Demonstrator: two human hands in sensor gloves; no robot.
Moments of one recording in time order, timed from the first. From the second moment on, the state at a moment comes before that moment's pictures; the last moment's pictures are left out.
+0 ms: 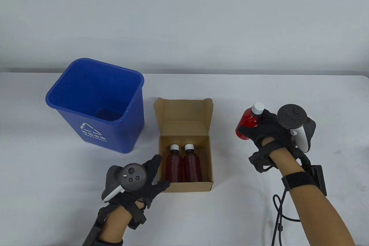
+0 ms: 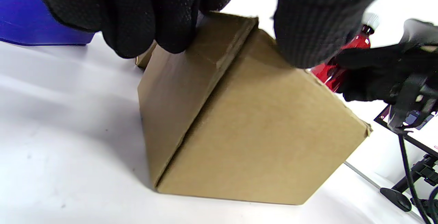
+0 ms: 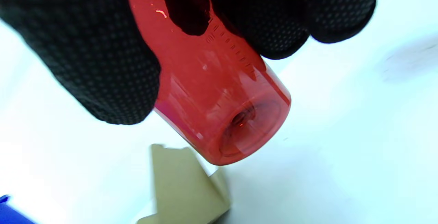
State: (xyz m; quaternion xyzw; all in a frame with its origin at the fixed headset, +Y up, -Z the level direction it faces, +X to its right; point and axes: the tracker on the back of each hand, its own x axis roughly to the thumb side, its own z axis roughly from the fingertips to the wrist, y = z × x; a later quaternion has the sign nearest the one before) left_hand -0.166 -0.710 -0.256 -0.06 -0.19 0.25 0.95; right_hand 0.258 -0.642 -0.381 -0.05 0.01 0.91 0.41
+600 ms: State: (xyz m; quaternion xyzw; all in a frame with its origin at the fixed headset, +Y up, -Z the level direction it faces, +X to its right) left_hand -0.165 -0.711 -0.257 -0.06 -0.19 0.25 0.95; right_hand 0.295 -0.728 -0.410 -0.16 -0.02 0.93 0.34
